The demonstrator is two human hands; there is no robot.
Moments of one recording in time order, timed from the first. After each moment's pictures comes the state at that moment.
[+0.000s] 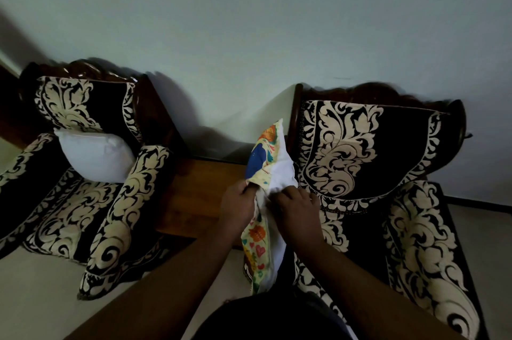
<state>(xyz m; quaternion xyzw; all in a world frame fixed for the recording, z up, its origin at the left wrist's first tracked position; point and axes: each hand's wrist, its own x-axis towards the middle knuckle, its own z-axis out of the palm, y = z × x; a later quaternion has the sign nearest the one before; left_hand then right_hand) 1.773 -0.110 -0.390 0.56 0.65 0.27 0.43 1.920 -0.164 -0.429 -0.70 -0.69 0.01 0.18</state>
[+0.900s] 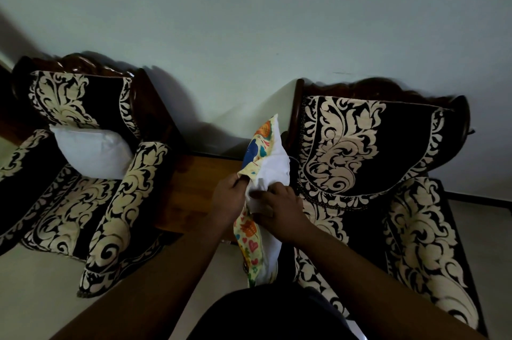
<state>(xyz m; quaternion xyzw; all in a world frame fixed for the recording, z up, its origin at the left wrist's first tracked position) 1.753 -0.086 -0.394 0.56 0.64 0.27 0.45 1.906 -0.144 -0.408 -0.64 -0.72 0.25 0.11</state>
